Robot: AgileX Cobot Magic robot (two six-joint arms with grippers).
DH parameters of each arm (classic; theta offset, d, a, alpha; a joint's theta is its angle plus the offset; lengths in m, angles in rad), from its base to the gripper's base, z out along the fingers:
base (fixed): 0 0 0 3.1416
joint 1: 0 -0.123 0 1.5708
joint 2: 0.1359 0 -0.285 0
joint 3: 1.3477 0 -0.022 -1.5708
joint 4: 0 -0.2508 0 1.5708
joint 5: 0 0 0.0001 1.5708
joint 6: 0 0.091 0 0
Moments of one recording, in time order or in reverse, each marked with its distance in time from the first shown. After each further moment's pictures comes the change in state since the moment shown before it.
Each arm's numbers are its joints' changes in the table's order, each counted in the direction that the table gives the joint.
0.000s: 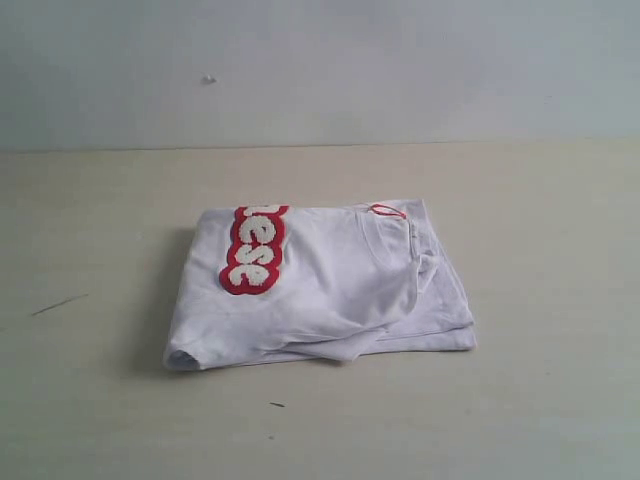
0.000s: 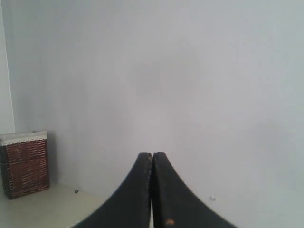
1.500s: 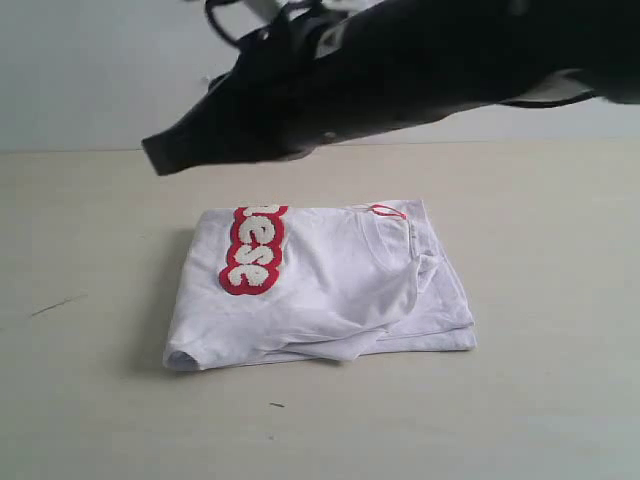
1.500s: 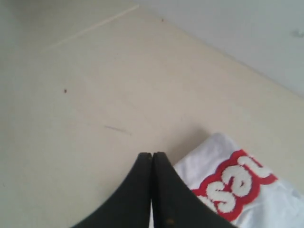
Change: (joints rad) left arm 0.000 0.748 -0.319 0.015 0.332 -0.207; right arm 0.000 1.246 -0.795 0.045 0.402 0.007
